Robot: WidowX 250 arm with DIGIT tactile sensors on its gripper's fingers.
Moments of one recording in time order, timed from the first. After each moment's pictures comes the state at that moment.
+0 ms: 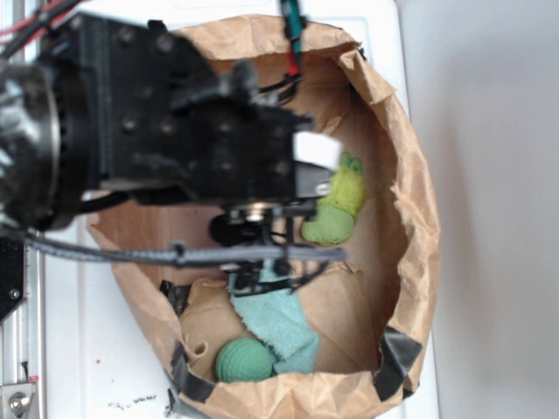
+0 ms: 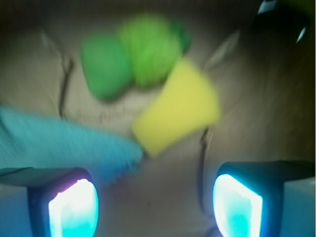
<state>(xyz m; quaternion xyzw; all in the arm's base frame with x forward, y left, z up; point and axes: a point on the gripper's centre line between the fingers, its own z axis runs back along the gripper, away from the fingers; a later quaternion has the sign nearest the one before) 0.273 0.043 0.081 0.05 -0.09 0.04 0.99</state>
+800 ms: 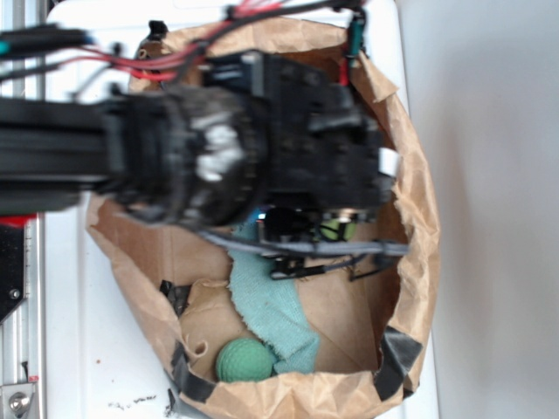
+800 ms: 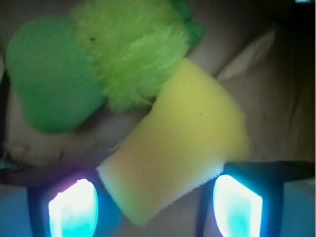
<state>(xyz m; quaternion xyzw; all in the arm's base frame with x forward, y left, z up) 0.306 0.045 0.049 0.08 -0.03 0.02 1.00</state>
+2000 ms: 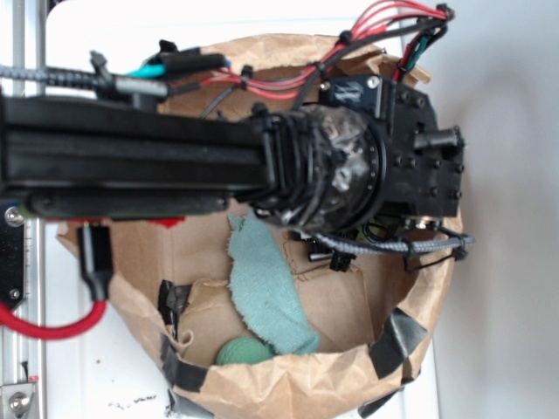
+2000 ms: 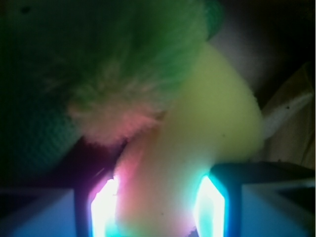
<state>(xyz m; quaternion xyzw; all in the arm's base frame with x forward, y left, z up) 0.327 0.047 0.034 0.10 0.01 0.05 0.99</state>
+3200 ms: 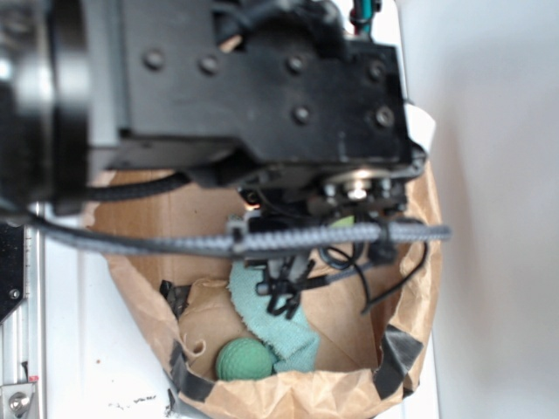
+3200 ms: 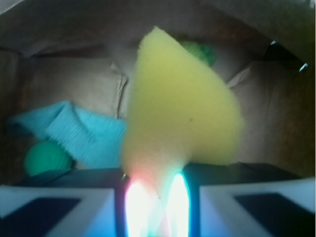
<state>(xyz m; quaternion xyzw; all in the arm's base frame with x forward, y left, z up) 0.284 0.017 0.144 -0.01 -0.06 0.00 1.00</state>
